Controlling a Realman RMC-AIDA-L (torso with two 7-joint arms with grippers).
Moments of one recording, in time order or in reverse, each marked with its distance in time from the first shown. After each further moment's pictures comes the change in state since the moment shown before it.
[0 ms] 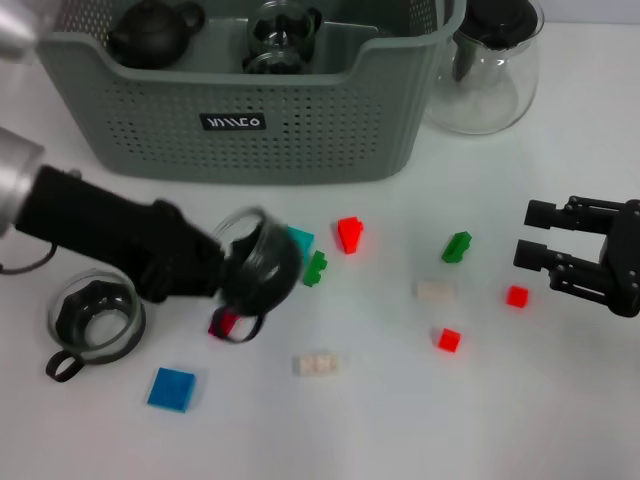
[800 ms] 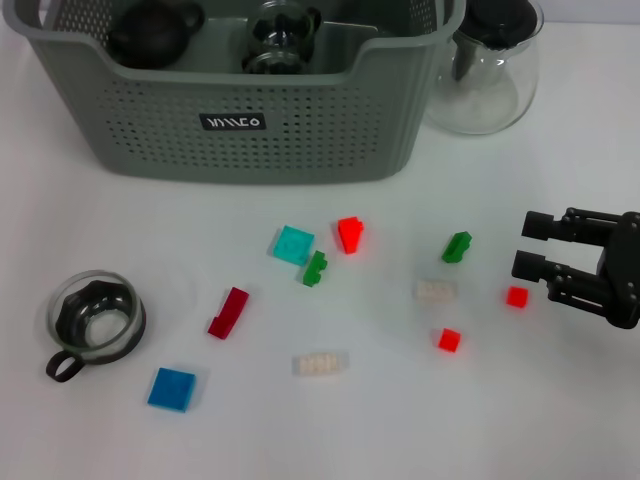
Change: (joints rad) left arm -0.332 0.200 -0.008 -0.184 -0.267 -0.570 -0.344; right arm -0.008 -0.001 0.001 0.033 -0.002 -0.005 -0.008
